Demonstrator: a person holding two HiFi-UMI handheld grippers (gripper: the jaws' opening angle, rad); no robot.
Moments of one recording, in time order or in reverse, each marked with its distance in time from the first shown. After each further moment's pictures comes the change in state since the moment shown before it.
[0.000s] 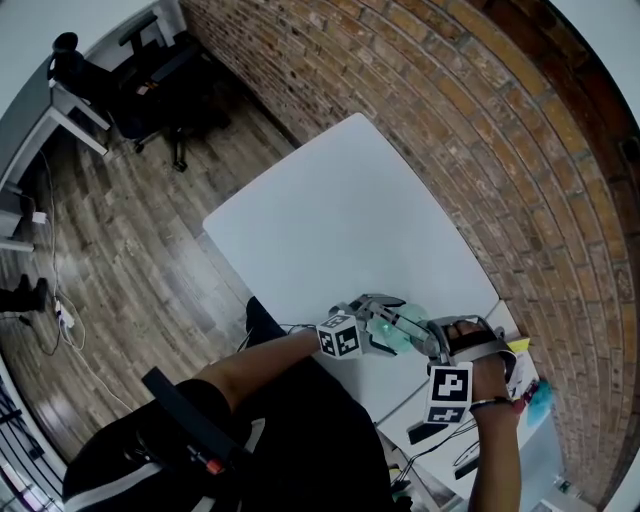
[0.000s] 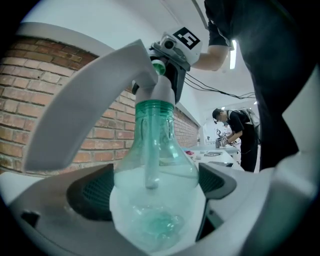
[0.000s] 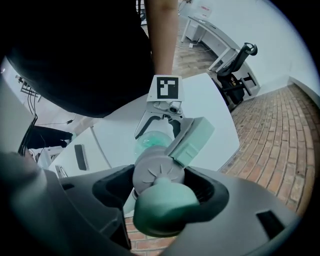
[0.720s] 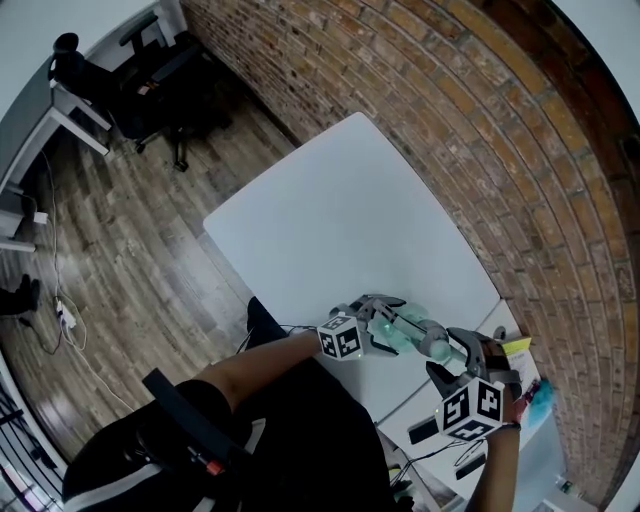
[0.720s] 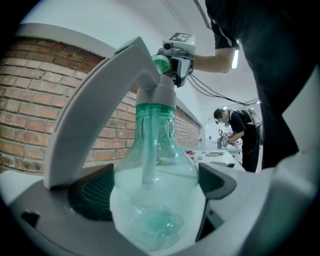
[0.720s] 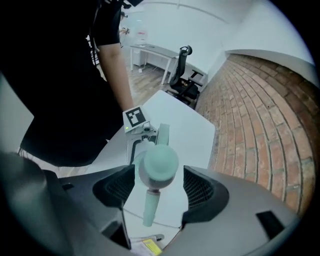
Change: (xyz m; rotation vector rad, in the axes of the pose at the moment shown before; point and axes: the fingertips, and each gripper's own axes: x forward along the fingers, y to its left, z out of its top) left arm 0.000 -0.001 0.000 -0.008 0.007 0.020; right arm -0.041 -0.003 -0.004 0.557 -0.263 -0.121
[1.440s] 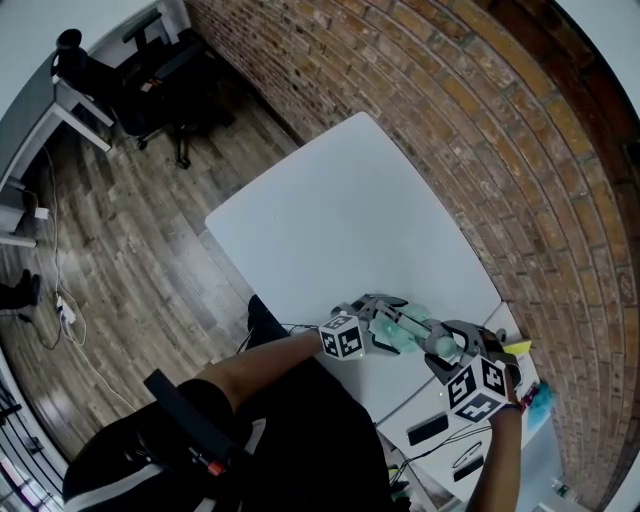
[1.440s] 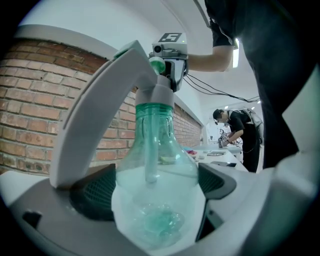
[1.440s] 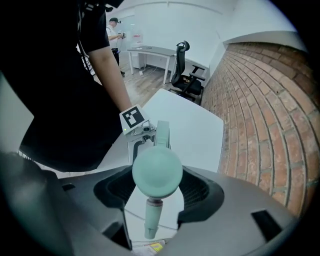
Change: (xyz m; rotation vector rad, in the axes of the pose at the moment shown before) left arm 0.002 0.005 -0.001 0.000 0.000 0.015; right arm 0.022 -0.007 0.000 0.061 -0.015 0.133
